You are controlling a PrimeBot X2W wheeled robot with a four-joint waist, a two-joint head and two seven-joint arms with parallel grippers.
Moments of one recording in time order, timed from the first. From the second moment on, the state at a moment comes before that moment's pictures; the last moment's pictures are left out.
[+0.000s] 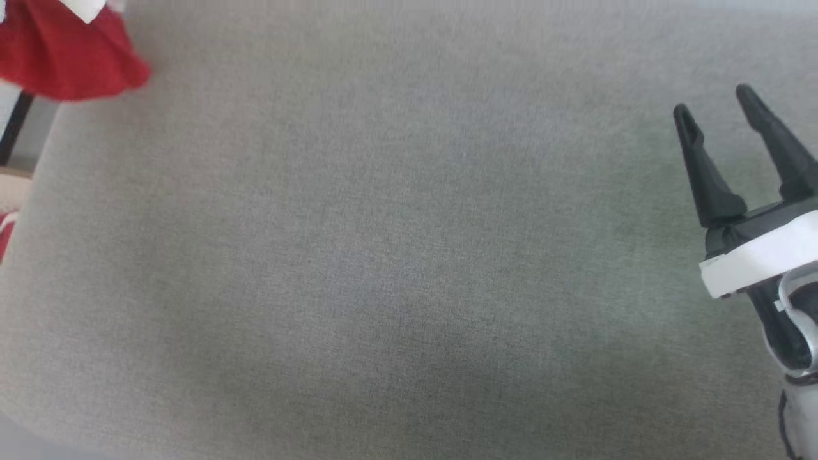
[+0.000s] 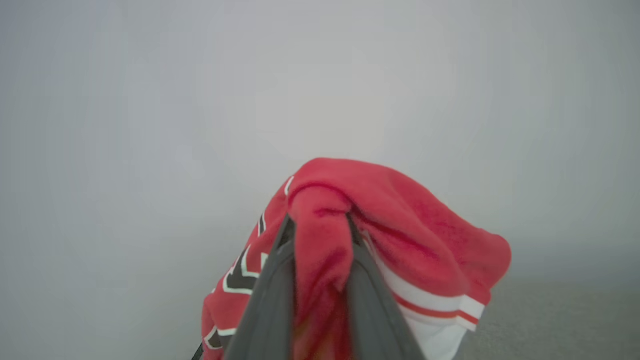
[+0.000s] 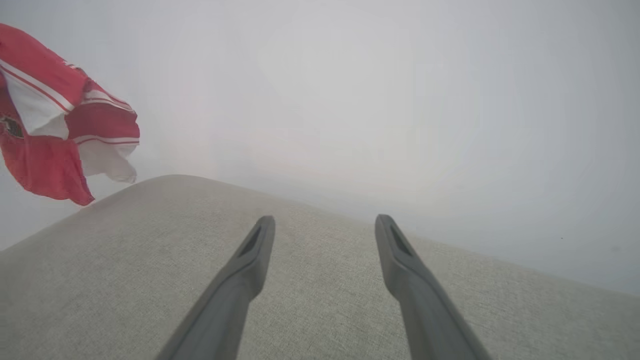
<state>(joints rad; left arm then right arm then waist) -1.34 0.49 -0.15 1.09 -0.37 -0.09 -0.04 -0.36 -0.37 0.07 -0.12 0.41 0.13 0.07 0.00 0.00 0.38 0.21</state>
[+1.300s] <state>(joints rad) -0.78 0.43 -0.44 -0.30 -0.44 0.06 0.73 -0.24 -0.22 -0.03 0.07 0.43 0.13 -0.11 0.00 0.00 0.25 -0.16</state>
